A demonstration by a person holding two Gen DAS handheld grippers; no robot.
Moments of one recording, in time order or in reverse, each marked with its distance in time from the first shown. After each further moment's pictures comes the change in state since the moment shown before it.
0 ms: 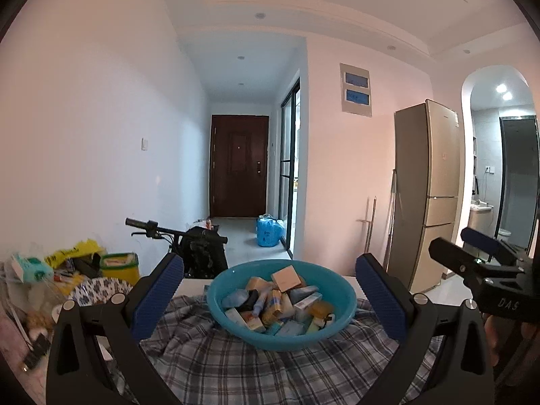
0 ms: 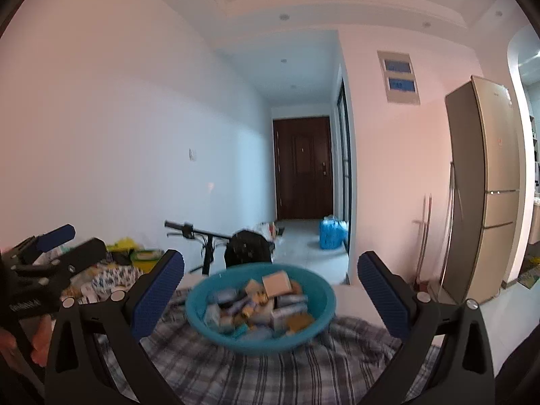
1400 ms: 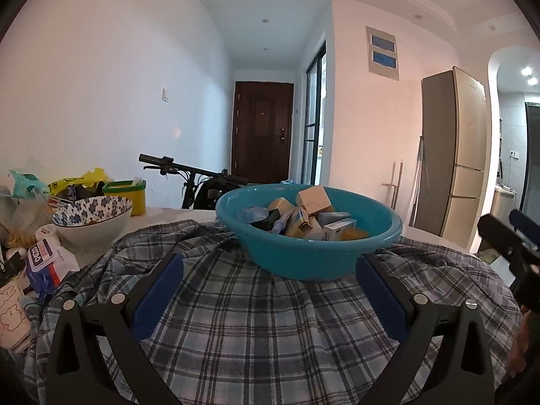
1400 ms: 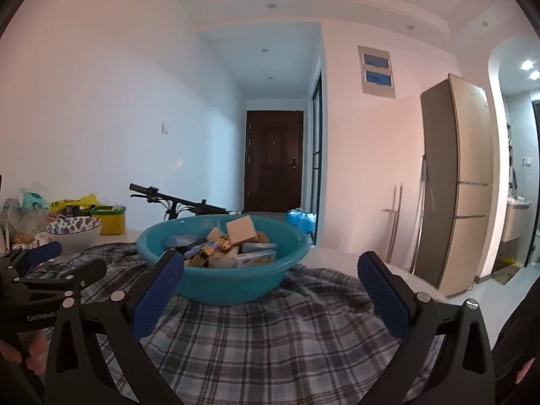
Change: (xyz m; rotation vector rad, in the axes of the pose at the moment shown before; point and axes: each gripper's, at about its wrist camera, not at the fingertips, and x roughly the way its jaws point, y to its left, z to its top) left arm 0.067 0.004 -0.171 -0.035 0.116 0.115; right arm 0.017 -0.007 -0.142 -0.042 0.001 -0.144
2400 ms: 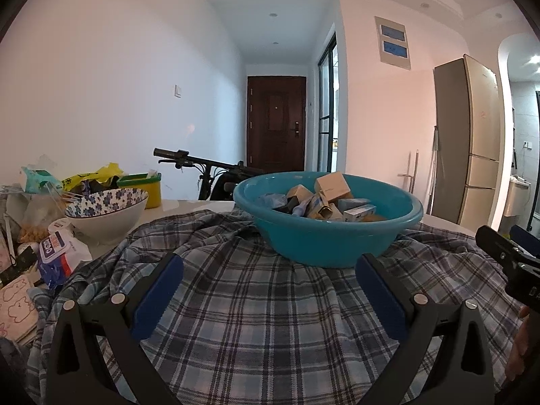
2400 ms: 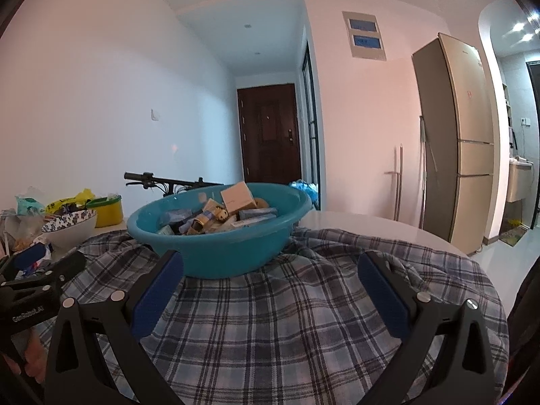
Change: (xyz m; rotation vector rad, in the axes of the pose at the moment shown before) left arm 0.007 0.002 -0.017 0.019 0.031 0.083; right arm 0.032 -0.011 -0.029 0.091 0.118 -0.016
